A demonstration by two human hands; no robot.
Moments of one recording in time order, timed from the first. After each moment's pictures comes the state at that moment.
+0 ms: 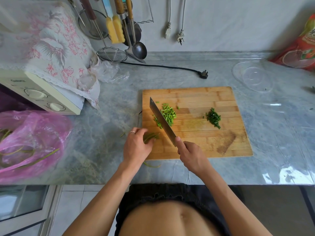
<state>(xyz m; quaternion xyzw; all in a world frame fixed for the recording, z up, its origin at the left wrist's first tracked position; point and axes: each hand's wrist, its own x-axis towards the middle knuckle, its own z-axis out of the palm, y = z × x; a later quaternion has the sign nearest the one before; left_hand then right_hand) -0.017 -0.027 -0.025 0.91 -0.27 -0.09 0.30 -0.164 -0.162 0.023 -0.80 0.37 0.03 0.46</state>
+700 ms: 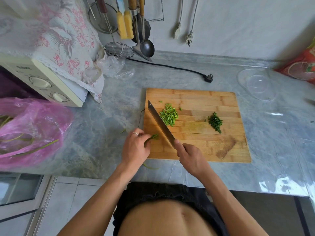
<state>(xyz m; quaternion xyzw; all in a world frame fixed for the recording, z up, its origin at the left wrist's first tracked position) -0.025 -0.014 -0.035 0.90 -0.32 -0.04 0.30 -0.165 -0.165 0.023 -0.83 0.34 0.05 0.44</state>
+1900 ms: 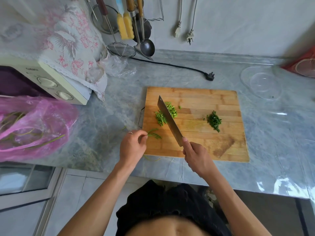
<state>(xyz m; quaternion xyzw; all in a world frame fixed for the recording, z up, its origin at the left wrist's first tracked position) -0.038 -0.016 -0.015 0.90 -0.23 -0.07 0.36 -0.189 -0.187 0.033 -0.78 0.36 0.04 0.51</state>
